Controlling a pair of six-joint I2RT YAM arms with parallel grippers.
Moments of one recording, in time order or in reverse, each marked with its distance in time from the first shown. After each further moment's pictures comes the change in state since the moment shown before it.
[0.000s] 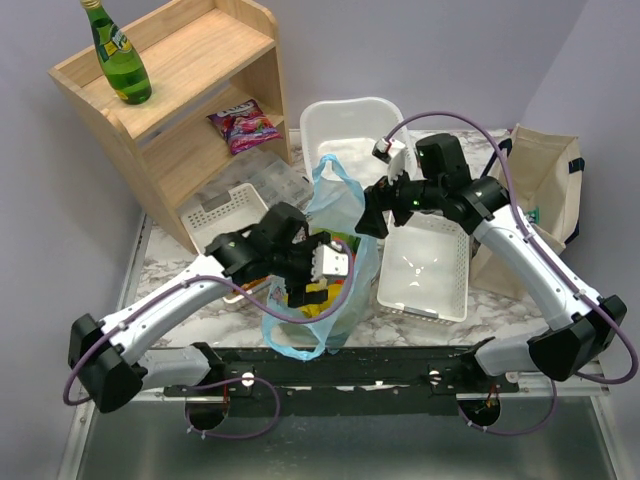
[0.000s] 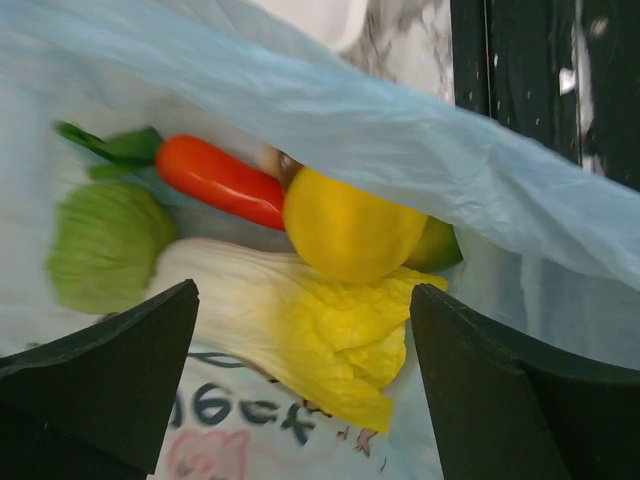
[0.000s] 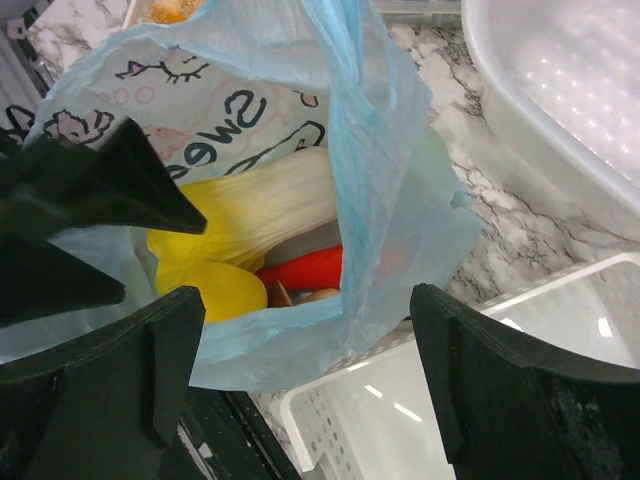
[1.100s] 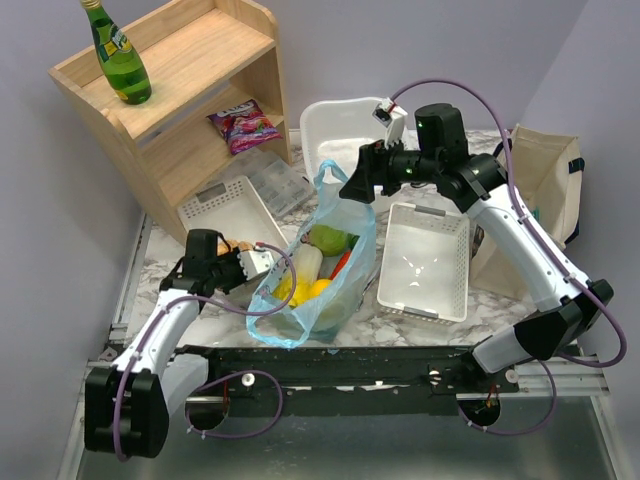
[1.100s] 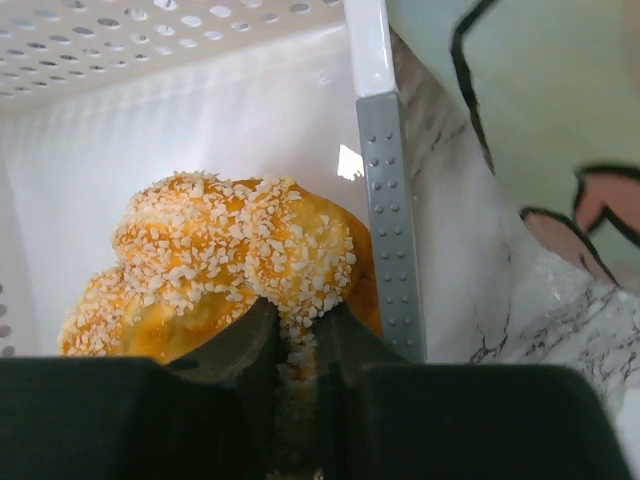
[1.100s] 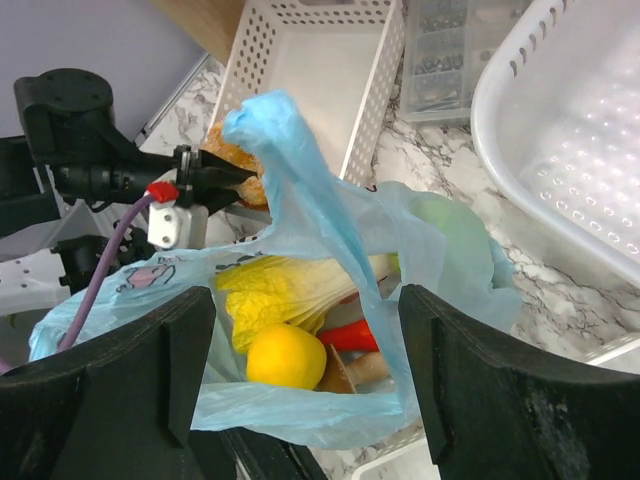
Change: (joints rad) left arm 0.645 -0.121 -0.578 0.360 -0.119 0.288; right arm 0.000 0.118 0.224 0.060 -0.016 0.254
